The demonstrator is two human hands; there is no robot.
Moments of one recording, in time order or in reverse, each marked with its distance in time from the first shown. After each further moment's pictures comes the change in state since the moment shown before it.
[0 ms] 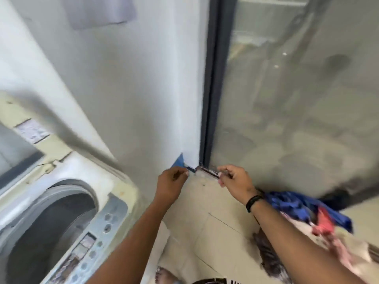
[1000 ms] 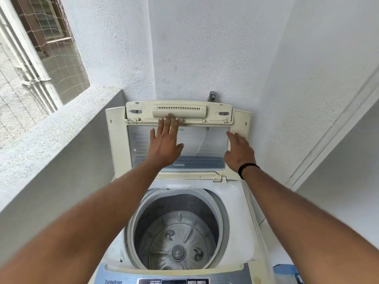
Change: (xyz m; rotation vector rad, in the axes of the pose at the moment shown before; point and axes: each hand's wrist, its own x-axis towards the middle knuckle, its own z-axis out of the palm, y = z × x) left_hand -0.021 -0.149 -0.494 0.848 0.797 -0.431; right_hand 0.135 -0.379 0.466 -0.633 -0.508 -0.915
